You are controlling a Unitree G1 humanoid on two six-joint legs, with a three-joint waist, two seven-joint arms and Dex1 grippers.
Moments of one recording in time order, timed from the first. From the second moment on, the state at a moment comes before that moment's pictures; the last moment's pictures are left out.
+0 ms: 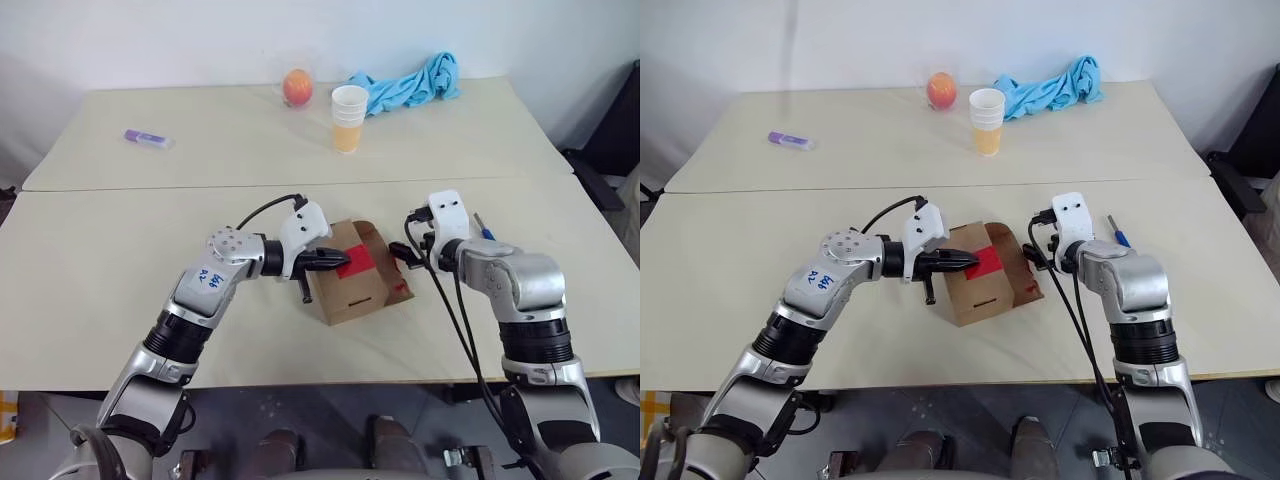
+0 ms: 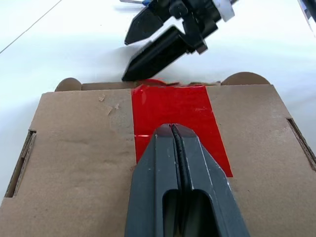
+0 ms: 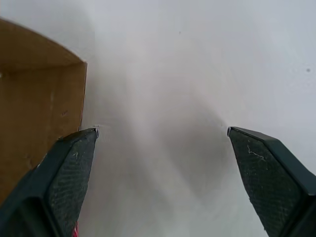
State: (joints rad) left arm -0.70 0.42 -0.28 0.03 -0.19 0.55 -0.88; right arm -0.67 -0.41 0.00 -0.03 0.26 1.11 0.27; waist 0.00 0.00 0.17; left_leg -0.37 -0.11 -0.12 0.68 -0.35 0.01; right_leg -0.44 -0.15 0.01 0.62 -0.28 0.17
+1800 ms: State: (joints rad) left arm -0.49 0.60 -0.06 0.00 -0.35 0.48 -1.03; right arm -1.04 -0.45 0.25 0.69 0.35 1.05 1.13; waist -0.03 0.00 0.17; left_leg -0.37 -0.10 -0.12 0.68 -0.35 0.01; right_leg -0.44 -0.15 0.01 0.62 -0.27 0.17
